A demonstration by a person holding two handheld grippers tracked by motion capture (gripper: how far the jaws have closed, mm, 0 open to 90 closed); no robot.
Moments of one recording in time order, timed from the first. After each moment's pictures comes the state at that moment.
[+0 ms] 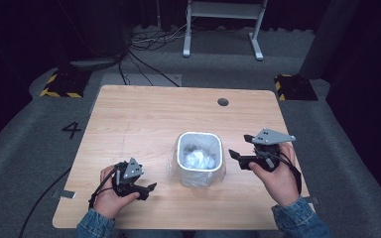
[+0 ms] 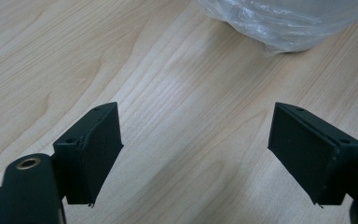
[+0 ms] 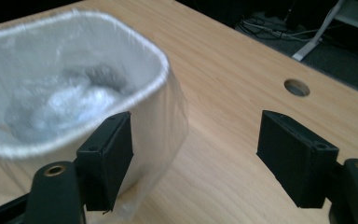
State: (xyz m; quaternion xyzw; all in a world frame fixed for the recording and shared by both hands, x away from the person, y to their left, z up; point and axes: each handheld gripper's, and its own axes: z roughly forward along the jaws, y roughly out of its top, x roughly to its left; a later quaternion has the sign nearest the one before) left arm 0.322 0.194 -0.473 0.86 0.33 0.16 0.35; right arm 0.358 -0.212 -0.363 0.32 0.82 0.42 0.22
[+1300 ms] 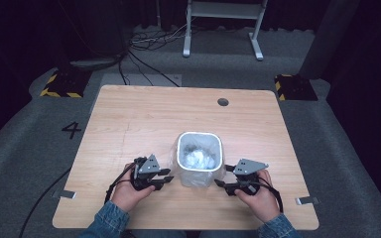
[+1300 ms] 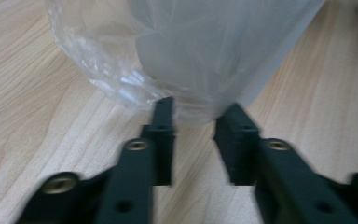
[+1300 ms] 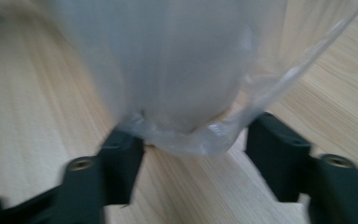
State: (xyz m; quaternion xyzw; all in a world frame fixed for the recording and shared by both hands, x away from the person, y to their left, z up) left arm 0.344 0.155 -0.475 0.86 0.25 0.09 0.43; right arm 0.344 -0.193 -0.471 0.24 0.86 0.43 0.14
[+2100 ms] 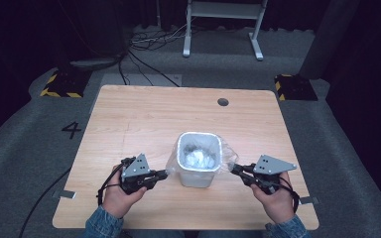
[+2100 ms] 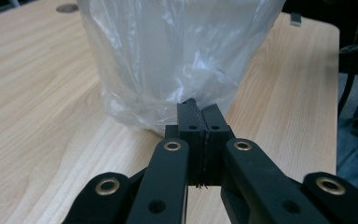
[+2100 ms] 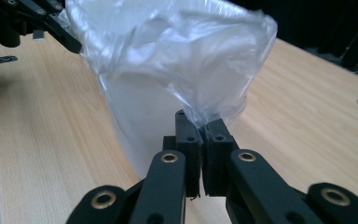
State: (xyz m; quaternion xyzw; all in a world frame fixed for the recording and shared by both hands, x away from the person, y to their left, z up) left arm 0.315 0.170 -0.428 0.83 0.23 0.11 0.49; right arm 0.321 -0.218 -0.409 0.23 0.82 0.49 0.18
